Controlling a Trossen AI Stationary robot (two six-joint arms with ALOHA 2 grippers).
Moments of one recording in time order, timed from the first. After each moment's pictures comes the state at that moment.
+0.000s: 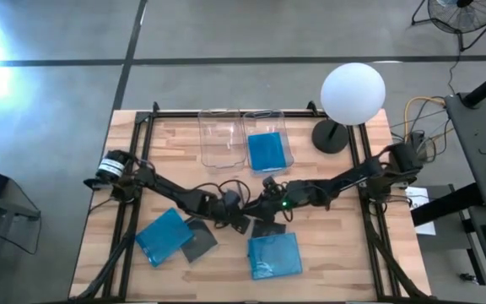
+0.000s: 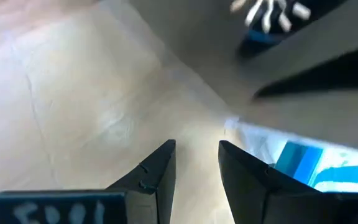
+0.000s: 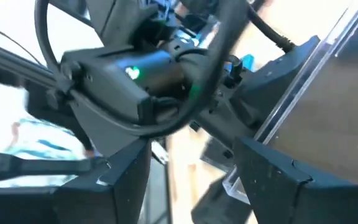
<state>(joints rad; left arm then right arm) -0.27 1.83 0.98 -0.03 -0.18 -1.23 0.19 1.73 0.75 0.83 0.04 1.08</state>
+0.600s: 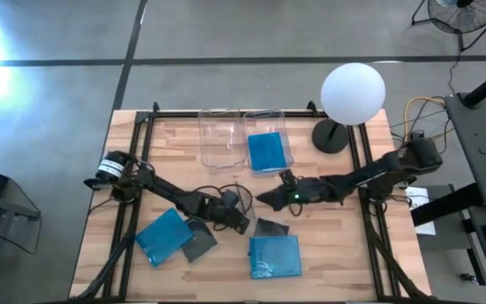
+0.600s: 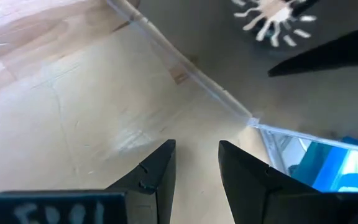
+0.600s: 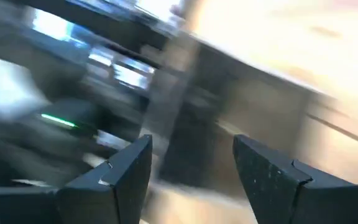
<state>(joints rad) -0.28 1.83 0.98 -0.04 -0.28 -1.19 0.19 1.50 0.60 0.52 0.23 1.23</state>
